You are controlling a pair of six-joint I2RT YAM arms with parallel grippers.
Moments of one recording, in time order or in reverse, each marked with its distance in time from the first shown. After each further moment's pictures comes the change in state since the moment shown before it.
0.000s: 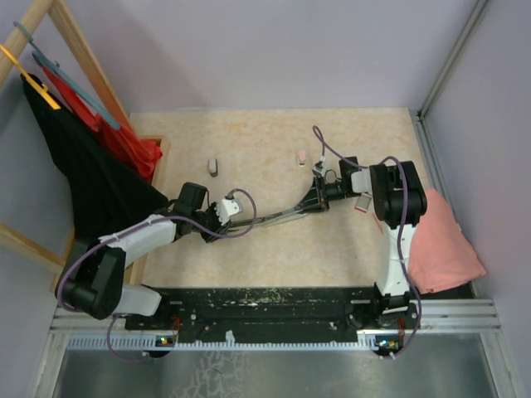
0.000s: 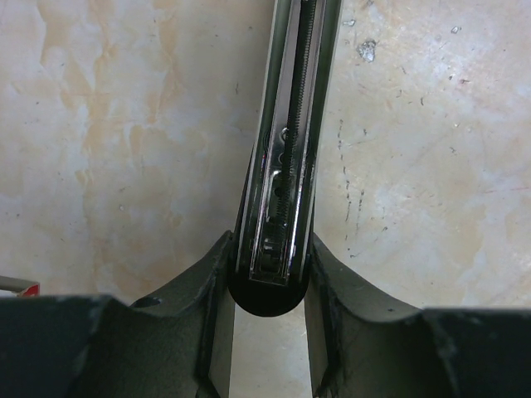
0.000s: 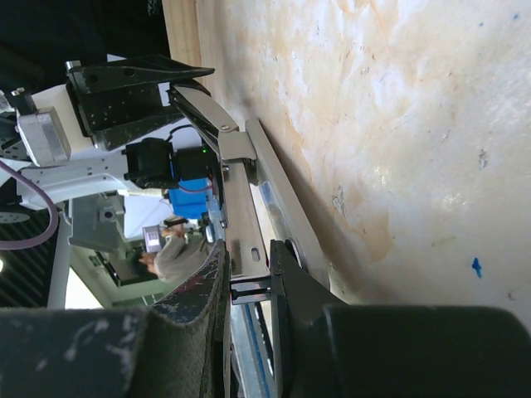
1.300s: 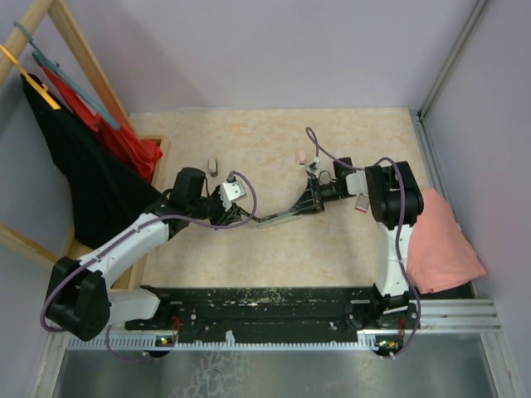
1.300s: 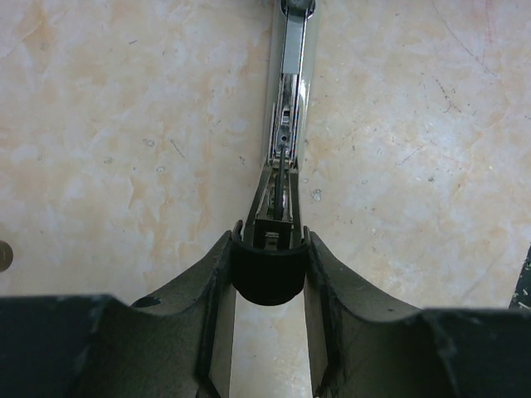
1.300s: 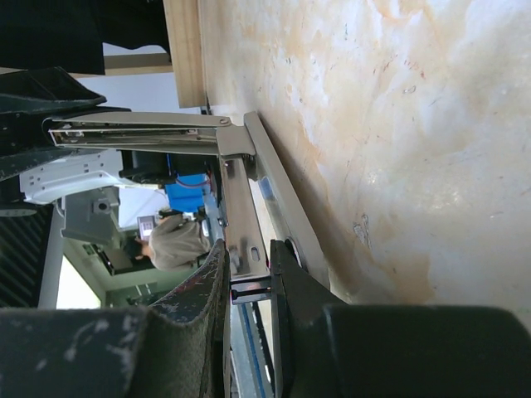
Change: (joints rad) left arm -0.073 -0.127 0.150 -0.021 0.120 -0.124; right arm 0.044 0.000 -0.013 0.060 0.003 0.031
